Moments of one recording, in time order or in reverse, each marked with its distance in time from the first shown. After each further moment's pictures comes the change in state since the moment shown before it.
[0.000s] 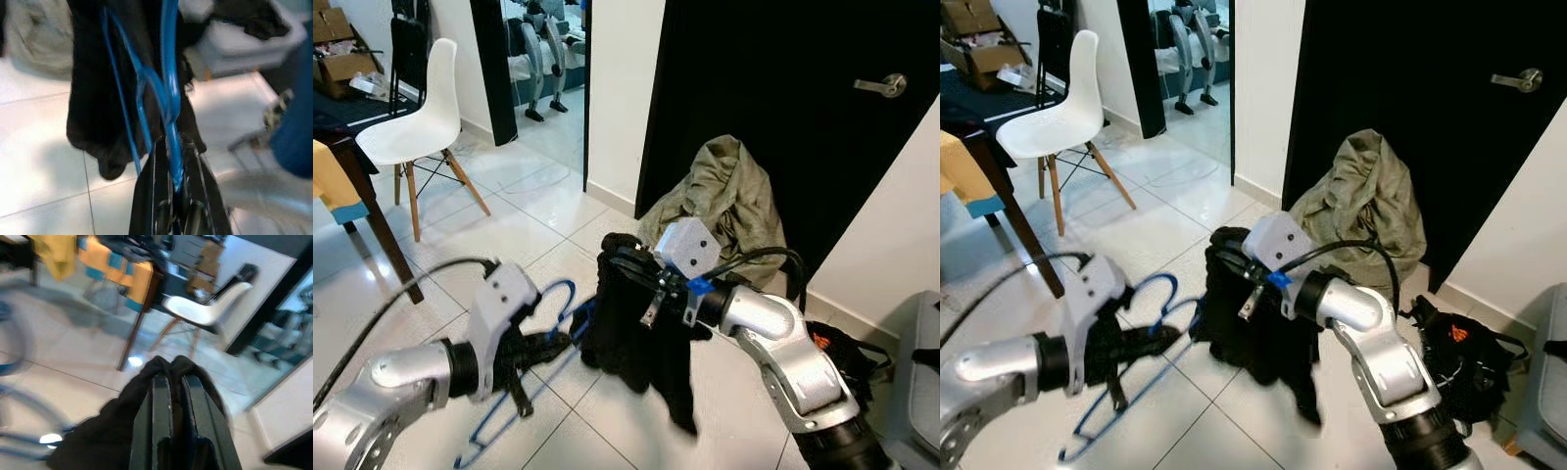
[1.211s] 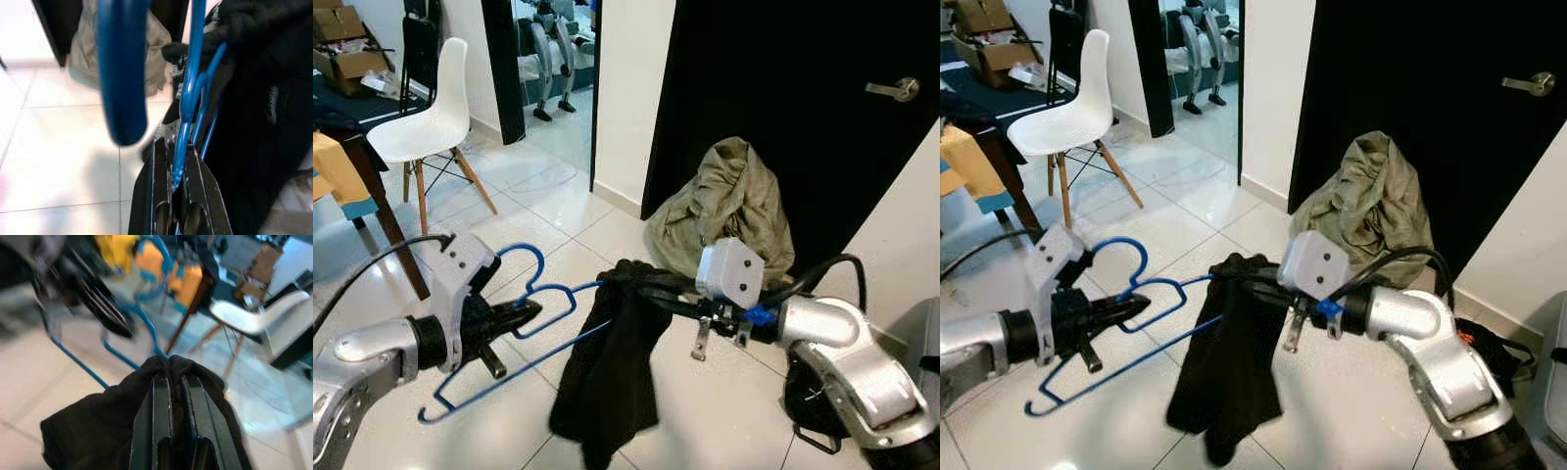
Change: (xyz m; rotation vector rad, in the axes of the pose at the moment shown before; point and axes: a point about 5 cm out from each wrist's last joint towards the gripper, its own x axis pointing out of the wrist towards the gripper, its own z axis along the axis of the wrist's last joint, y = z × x) left arm -0.011 0.049 0.024 0.009 -0.119 0.268; right arm -0.040 0.014 0.024 0.096 -0.098 0.290
